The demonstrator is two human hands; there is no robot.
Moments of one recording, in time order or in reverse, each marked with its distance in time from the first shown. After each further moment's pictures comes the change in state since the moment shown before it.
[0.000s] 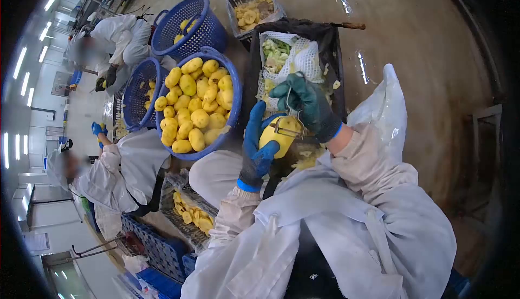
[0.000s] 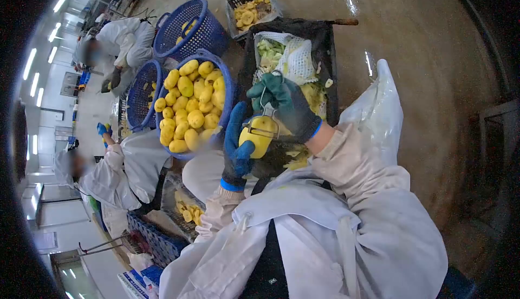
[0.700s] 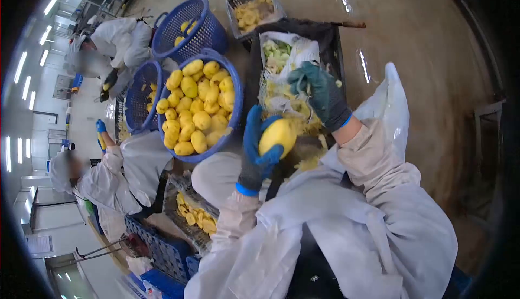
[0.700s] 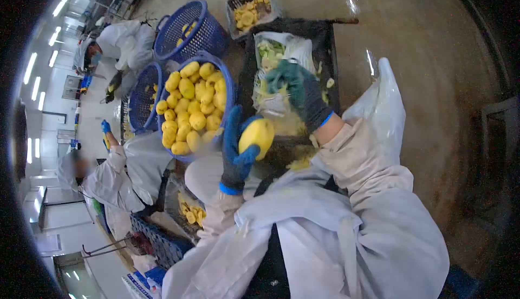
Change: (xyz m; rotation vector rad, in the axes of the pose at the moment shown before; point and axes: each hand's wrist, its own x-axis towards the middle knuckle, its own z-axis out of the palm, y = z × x) left_hand -0.004 -0.001 -0.007 0.192 0.011 0.073; right_hand 0.010 -0.004 -0.025 -0.124 0.046 -0.077
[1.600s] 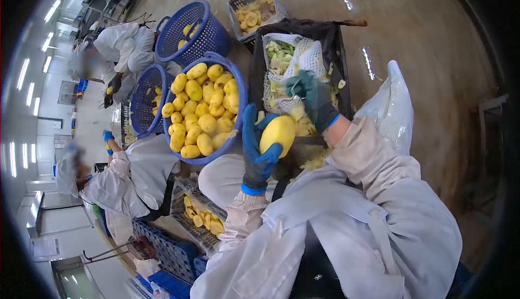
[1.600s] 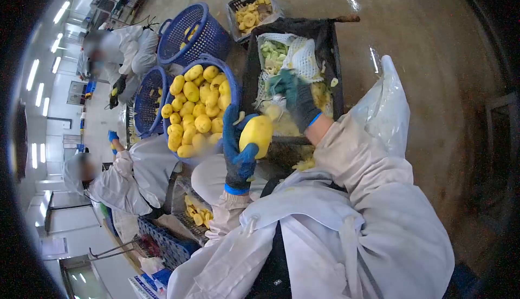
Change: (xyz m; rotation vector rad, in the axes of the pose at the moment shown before) left_hand 0.011 0.001 -0.001 -0.115 0.036 0.024; right_hand 0.015 0.041 -0.005 0.190 0.079 0.065
